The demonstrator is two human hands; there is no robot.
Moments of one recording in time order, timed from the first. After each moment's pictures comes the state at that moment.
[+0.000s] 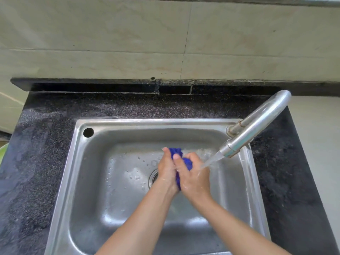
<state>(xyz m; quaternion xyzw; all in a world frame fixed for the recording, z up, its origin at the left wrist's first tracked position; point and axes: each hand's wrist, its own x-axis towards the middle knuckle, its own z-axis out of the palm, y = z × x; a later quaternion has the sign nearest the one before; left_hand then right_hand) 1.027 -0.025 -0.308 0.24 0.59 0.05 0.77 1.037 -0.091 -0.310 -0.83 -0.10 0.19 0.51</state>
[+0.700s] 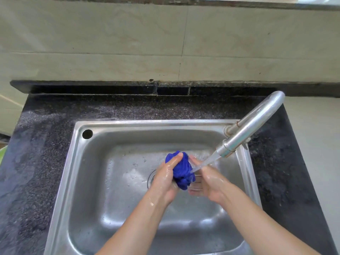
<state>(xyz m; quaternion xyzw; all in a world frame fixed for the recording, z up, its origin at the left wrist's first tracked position) 1.003 -0.024 -0.310 0.28 0.45 -0.02 0.85 1.079 -0.126 -0.313 -0.66 0.16 0.57 0.46</state>
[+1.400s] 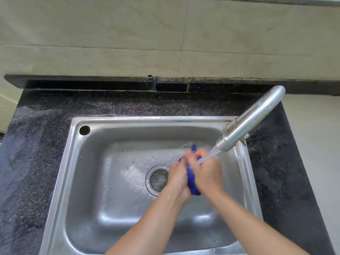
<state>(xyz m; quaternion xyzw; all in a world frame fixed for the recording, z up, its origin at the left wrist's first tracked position) 1.027 -0.057 -0.324 0.20 0.54 -0.01 0.82 1.064 -0.121 -0.312 -0.90 -0.08 0.19 0.37</state>
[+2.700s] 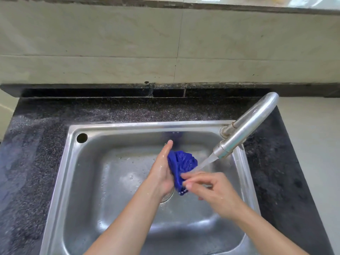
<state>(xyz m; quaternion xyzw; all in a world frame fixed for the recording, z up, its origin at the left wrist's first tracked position) 1.019 -0.003 -0.304 0.22 0.46 -0.11 0.85 1.058 -0.156 -0.263 -0.74 -0.19 0.42 0.49</state>
